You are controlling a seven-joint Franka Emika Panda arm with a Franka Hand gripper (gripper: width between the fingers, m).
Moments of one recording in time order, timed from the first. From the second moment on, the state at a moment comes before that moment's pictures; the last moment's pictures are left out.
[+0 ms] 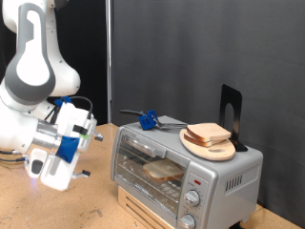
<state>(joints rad) -0.54 0.10 0.08 -2.38 1.16 1.89 -0.37</state>
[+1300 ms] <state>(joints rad) -0.49 0.38 0.14 -2.06 1.17 1.84 -0.29</state>
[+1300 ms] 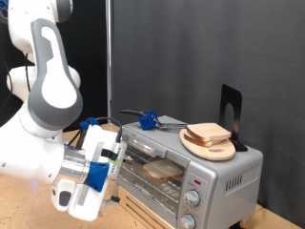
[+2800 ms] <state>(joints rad) -0.47 0.77 0.17 -1.62 1.15 1.66 -0.22</state>
